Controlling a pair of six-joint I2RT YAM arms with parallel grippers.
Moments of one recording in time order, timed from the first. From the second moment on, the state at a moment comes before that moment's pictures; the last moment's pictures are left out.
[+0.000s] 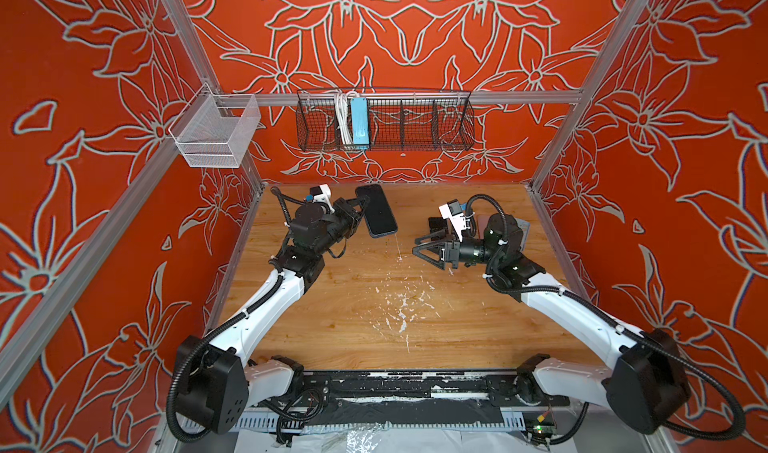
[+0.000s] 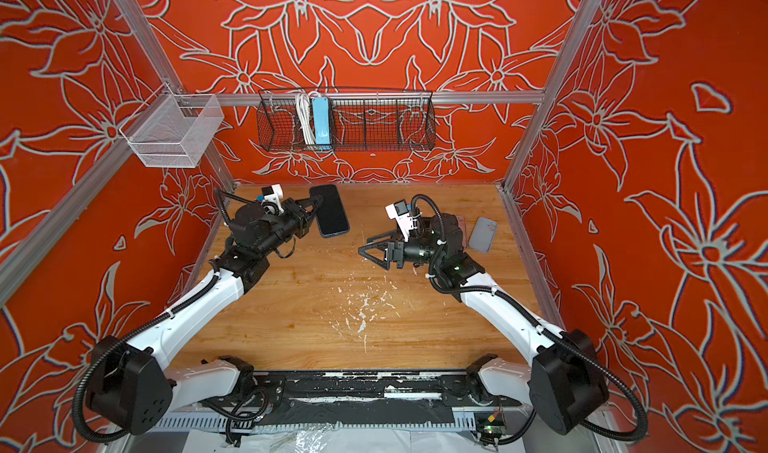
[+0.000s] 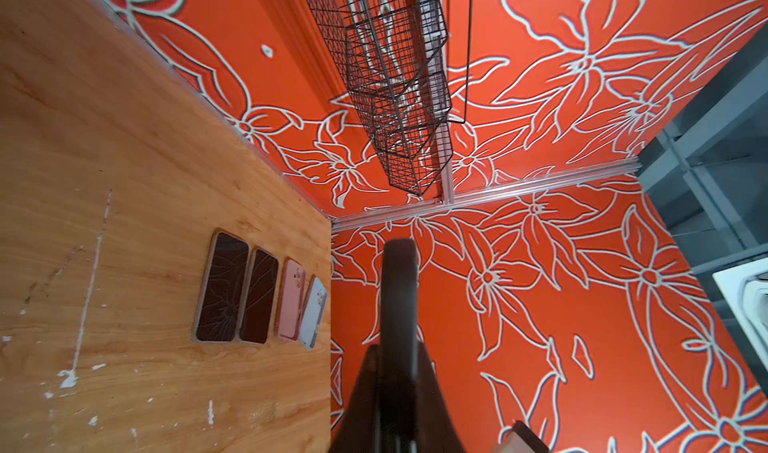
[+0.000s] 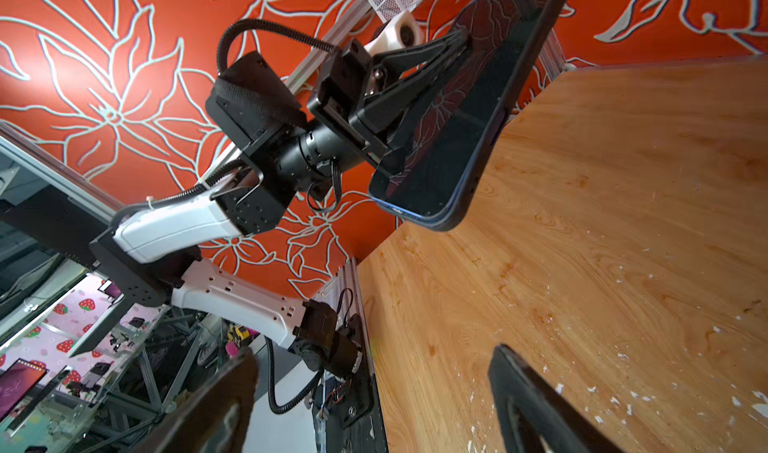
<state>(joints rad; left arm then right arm) -0.30 1.23 0.90 0.33 0.29 -1.32 0.49 1.23 0.84 0.34 -0.92 0.68</state>
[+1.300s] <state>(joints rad) -0.32 1.22 0.78 0.56 0.26 -1.48 0.62 1.51 0.92 0.60 -0.71 0.86</state>
